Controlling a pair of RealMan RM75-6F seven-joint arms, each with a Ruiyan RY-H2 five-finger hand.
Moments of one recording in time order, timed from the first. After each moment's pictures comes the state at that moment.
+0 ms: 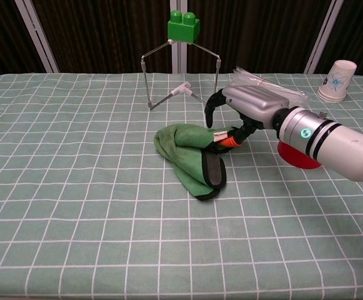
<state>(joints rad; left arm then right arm) -0.07 -1.15 -0.06 -1.63 1.44 1.50 0.06 0.81 -1.91 0.15 -0.80 -1.51 0.93 0.20</state>
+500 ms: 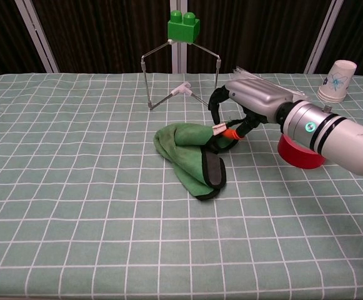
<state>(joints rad) -0.08 -1.16 -0.07 -1.63 1.44 1.49 0.07 0.82 -1.89 0.14 -0.81 -1.50 0.95 0.19</state>
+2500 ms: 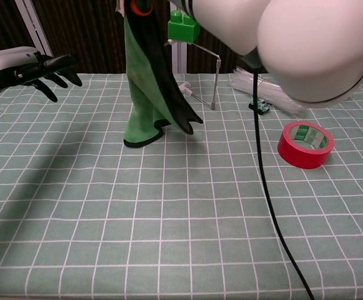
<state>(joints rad) -0.60 -1.49 -0.29 -1.53 0.94 0.91 -0.03 1.27 -1.79 0.43 -1.37 -0.89 1.09 -1.13</state>
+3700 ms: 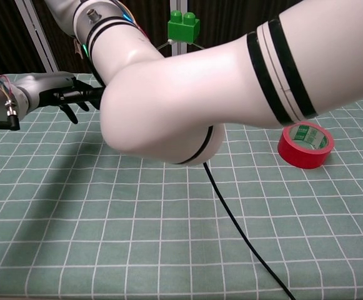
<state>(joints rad) -0.76 -1.57 -0.28 -1.53 0.59 0.91 0.27 1.51 -2.13 0.49 -0.94 -0.77 1.09 -1.17</state>
